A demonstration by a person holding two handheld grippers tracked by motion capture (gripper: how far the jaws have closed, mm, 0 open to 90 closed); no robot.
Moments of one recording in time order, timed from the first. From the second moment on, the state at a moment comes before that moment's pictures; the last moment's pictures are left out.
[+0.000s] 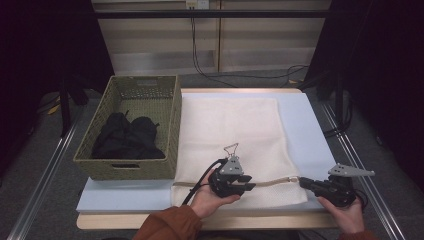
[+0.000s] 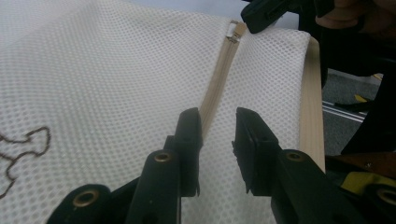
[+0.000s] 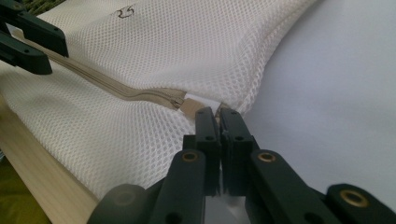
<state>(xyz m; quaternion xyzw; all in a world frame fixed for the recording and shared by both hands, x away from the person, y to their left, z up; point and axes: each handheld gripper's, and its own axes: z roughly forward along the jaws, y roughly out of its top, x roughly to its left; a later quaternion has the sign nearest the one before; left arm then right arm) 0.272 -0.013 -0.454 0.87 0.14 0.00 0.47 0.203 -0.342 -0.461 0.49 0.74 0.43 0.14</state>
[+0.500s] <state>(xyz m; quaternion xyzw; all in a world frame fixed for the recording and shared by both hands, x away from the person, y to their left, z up) 0.281 -0.043 -0.451 0.87 0.13 -0.01 0.47 0.208 -0.340 -0.452 0.48 0.74 0.44 0.14</state>
